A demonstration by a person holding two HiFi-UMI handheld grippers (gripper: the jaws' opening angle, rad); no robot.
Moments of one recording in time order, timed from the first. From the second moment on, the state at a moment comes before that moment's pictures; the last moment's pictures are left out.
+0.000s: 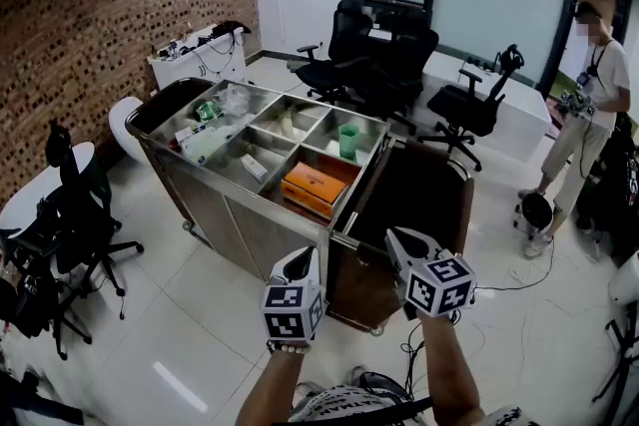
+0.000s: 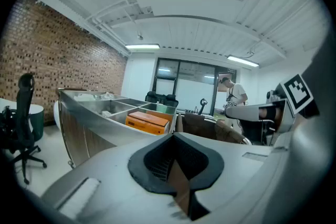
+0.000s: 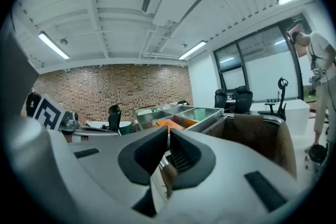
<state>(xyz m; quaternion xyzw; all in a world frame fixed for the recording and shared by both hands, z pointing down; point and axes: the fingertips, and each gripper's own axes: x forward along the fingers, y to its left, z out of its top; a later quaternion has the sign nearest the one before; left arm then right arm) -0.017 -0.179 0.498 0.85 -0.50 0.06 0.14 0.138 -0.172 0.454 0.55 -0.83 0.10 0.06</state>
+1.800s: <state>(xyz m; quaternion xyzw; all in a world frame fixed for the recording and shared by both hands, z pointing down) 0.026 -0.377 0.399 0.86 -0.50 0.06 0.12 0.147 -0.506 0.422 0.45 -0.84 0.14 0.28</state>
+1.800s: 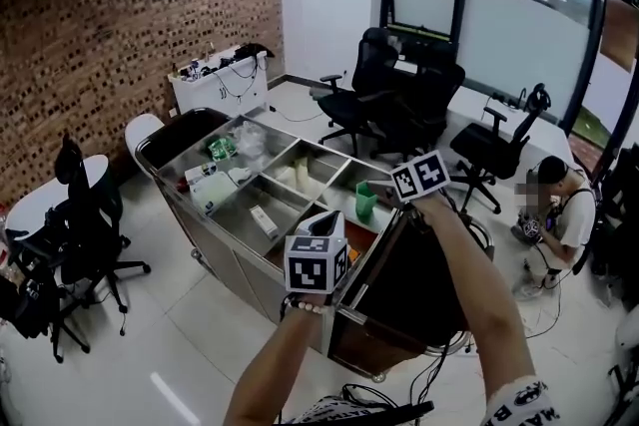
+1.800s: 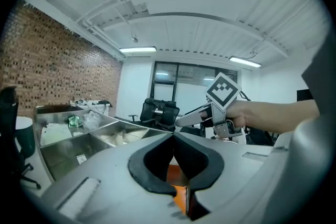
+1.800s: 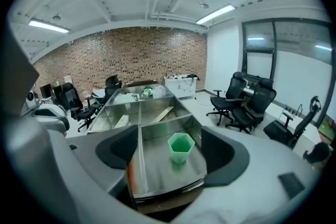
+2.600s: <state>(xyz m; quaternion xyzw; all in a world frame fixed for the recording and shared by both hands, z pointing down) 0.034 -0.415 0.435 0.85 -0.50 0.10 0.16 0.142 -0.564 0.543 0.39 -0.80 0.15 0.44</state>
